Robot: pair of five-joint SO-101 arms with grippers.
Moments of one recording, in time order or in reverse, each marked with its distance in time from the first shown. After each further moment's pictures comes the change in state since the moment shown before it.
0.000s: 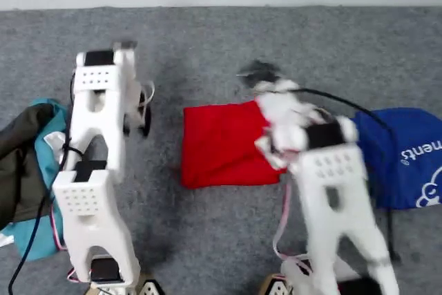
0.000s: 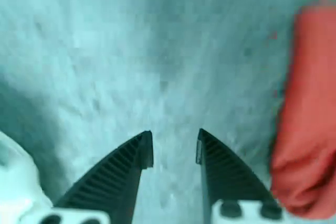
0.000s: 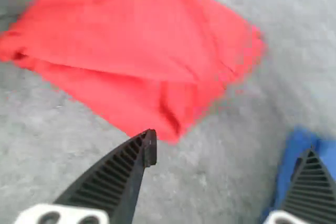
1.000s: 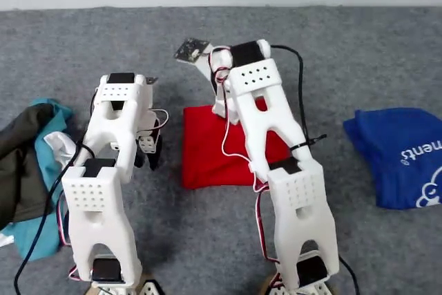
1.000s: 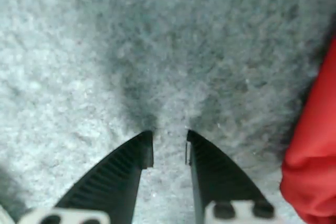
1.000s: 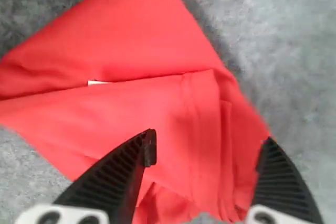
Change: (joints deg) left arm 3.8 4.4 7.8 -3.5 -0.3; right arm -5.5 67.6 -70.5 20.4 11.0
